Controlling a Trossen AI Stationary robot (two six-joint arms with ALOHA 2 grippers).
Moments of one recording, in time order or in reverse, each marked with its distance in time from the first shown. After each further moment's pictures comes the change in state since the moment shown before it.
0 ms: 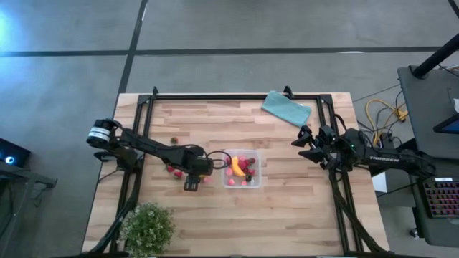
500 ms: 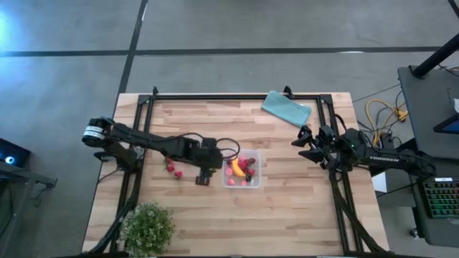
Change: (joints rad) left arm 0.027 -0.063 0.204 -0.006 -0.036 0.108; right arm 0.000 0.000 0.000 0.000 0.000 0.000
